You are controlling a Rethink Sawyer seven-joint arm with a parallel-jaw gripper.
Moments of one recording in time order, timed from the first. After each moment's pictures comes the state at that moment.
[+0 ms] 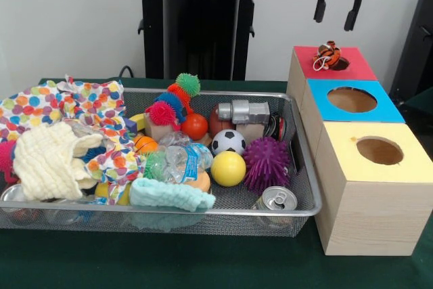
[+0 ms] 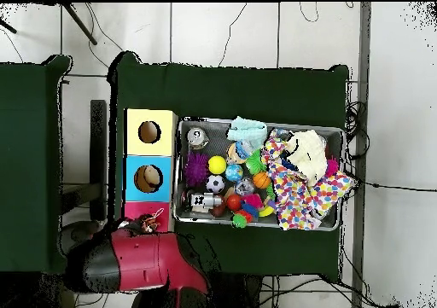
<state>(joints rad) 0.18 -0.97 -0.09 2.00 0.00 0.58 2.40</state>
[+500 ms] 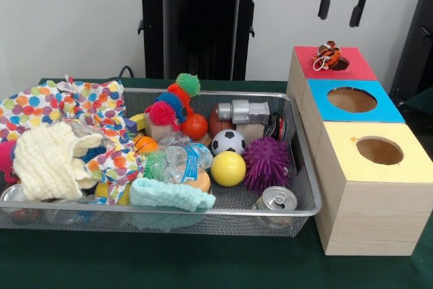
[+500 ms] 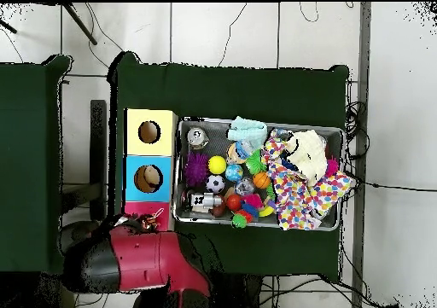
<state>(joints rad) 0.16 -0.99 -0.08 2.00 0.00 0.56 2.40</state>
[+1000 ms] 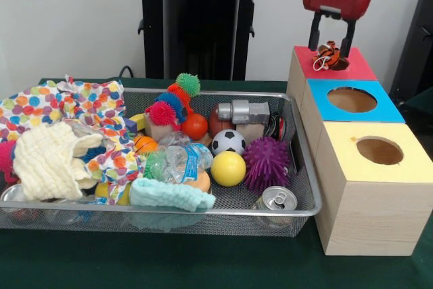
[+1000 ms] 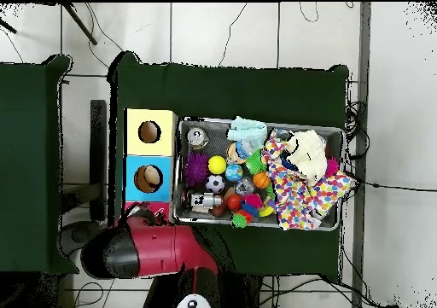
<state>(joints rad) 0.12 -0.88 -0.06 2.01 0.00 0.37 2.40</state>
